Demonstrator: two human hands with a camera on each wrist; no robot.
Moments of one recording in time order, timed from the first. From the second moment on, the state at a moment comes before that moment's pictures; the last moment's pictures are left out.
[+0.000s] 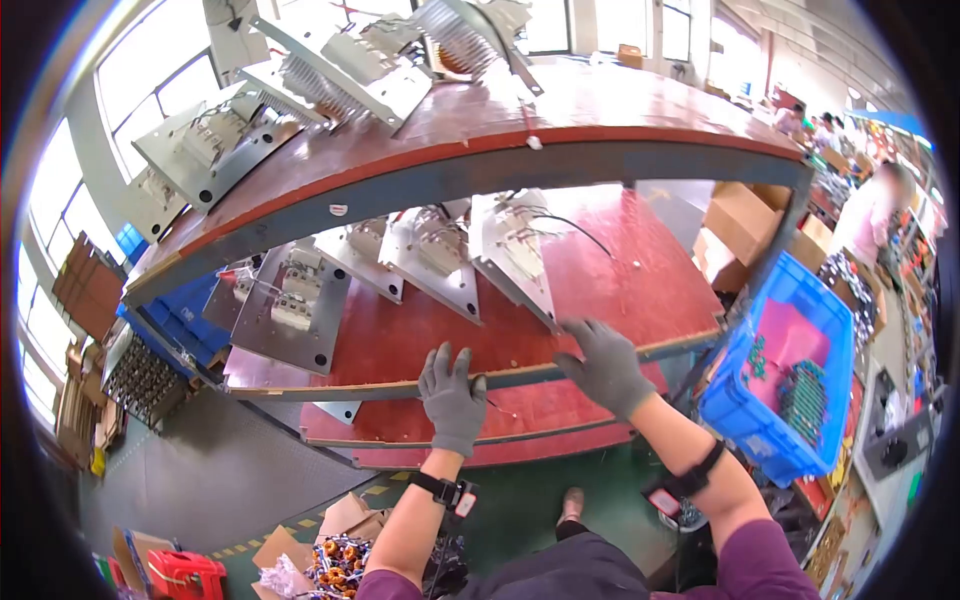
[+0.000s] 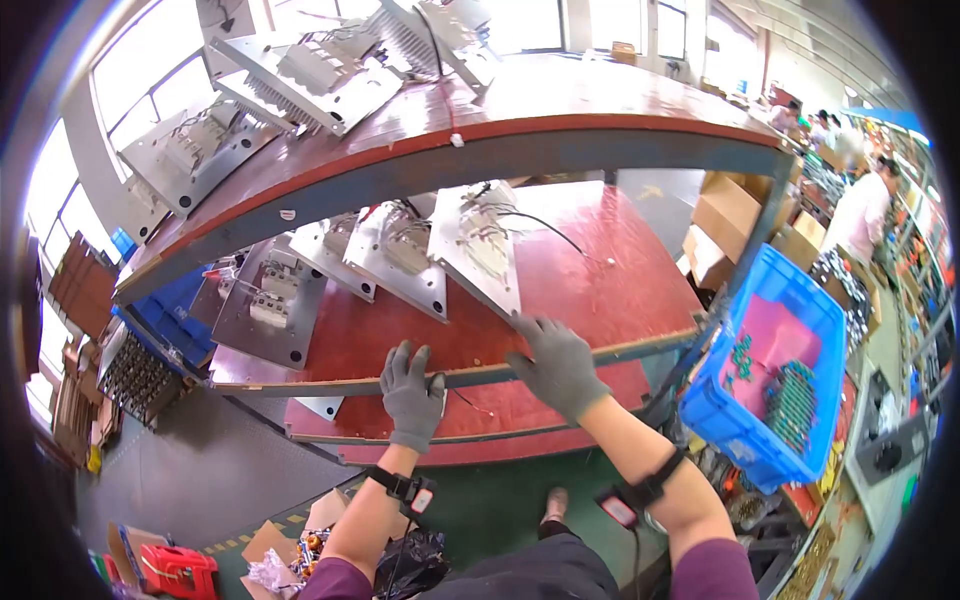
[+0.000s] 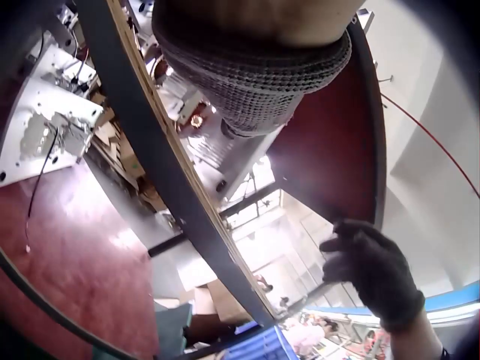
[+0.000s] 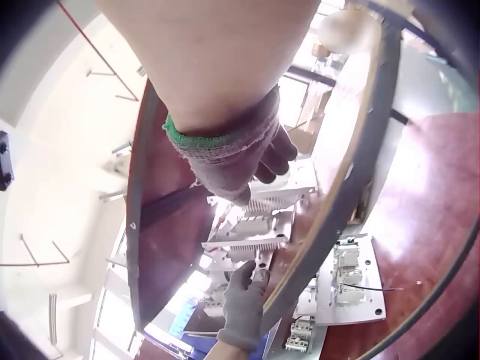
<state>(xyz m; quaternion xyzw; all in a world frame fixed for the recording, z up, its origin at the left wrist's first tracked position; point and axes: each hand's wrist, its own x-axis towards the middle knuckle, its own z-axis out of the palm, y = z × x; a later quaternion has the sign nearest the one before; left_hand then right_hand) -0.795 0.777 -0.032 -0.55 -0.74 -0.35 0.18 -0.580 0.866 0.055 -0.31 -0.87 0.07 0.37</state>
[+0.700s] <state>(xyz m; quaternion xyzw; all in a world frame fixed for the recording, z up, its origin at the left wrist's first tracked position) -0.852 0.888 0.010 -0.53 -0.78 -0.12 0.32 -0.505 1.042 0.041 -0.37 -0.79 0.09 0.48</state>
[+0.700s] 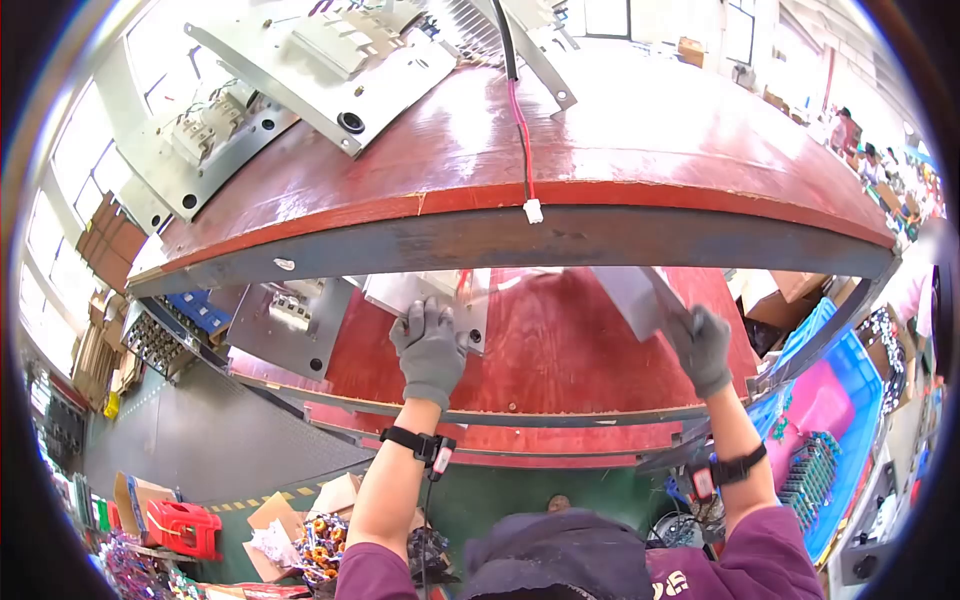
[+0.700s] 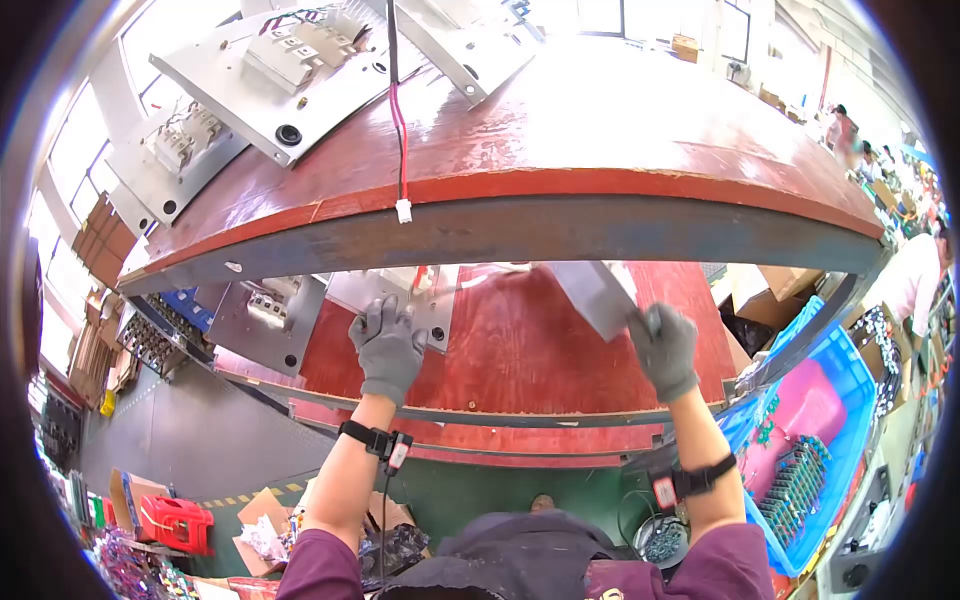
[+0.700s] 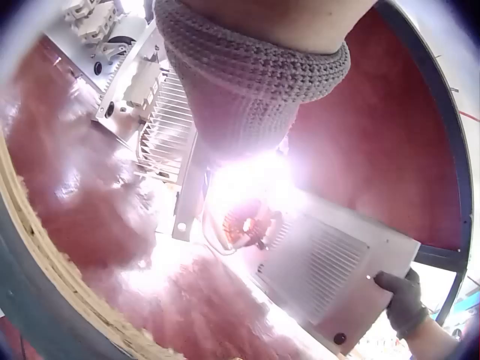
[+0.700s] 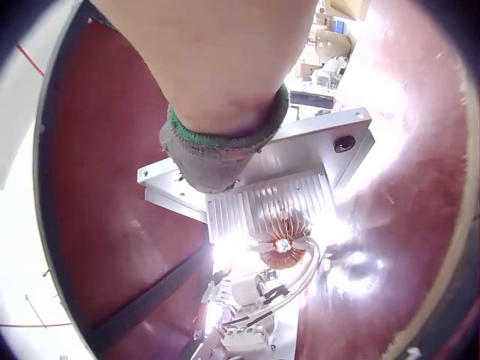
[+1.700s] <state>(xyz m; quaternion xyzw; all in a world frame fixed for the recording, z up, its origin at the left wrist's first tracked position) -0.648 0.841 0.124 -0.69 -0.44 -0.31 -0.48 -0.421 0.721 0.059 -0.40 -0.85 0.04 0.33</state>
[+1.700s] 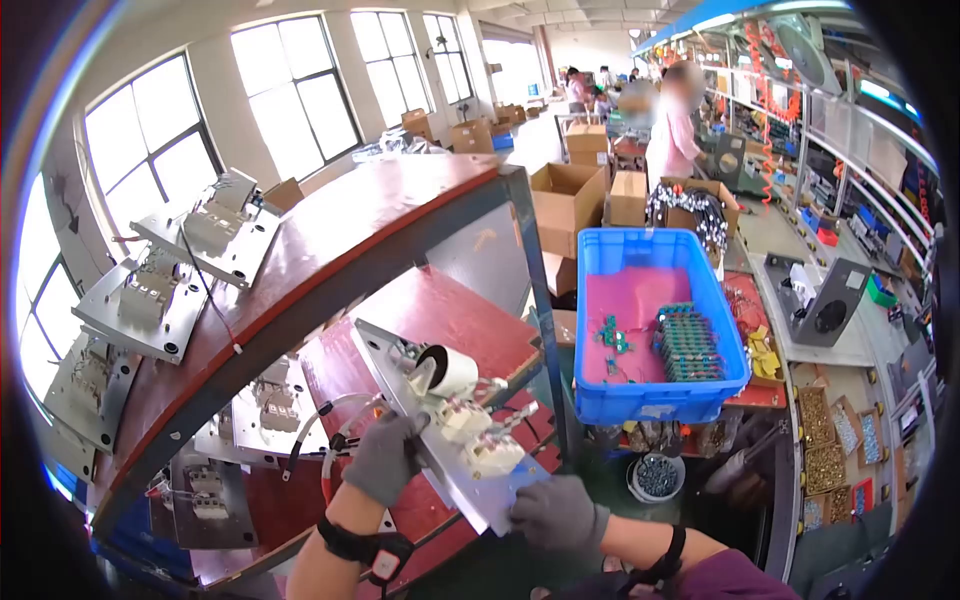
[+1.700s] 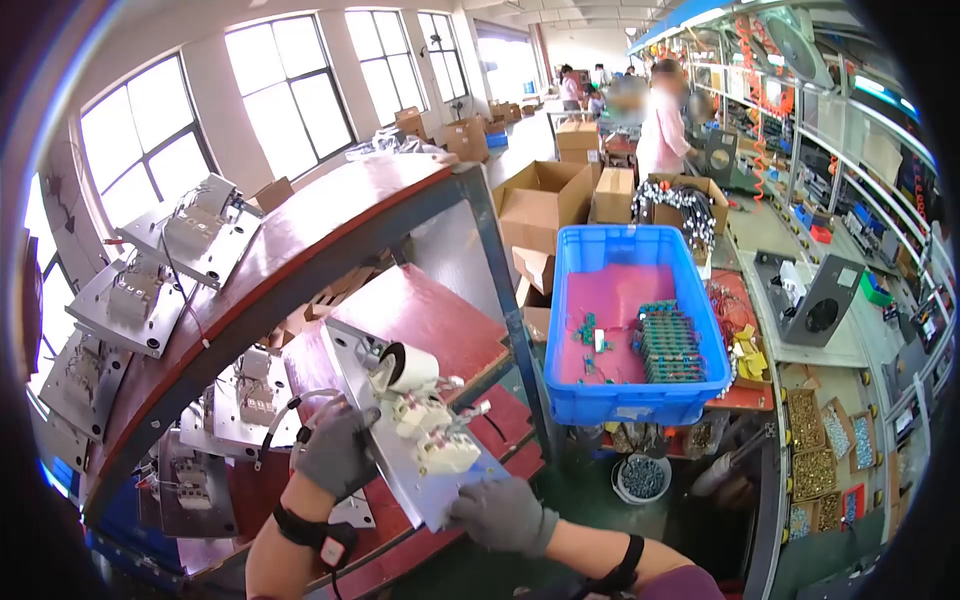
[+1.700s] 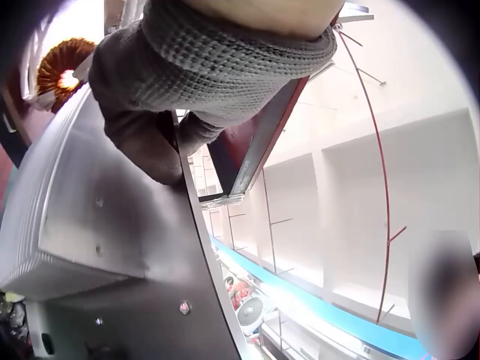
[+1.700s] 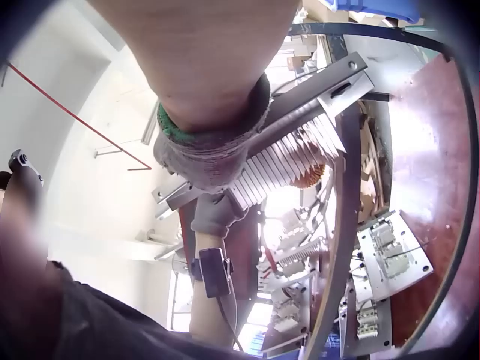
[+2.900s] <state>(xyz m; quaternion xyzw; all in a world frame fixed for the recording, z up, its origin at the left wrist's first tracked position) -0.432 0.736 0.140 -0.19 -0.24 -0.12 -0.95 -0.273 0.604 0.069 -0.34 -0.22 0.50 0.77</state>
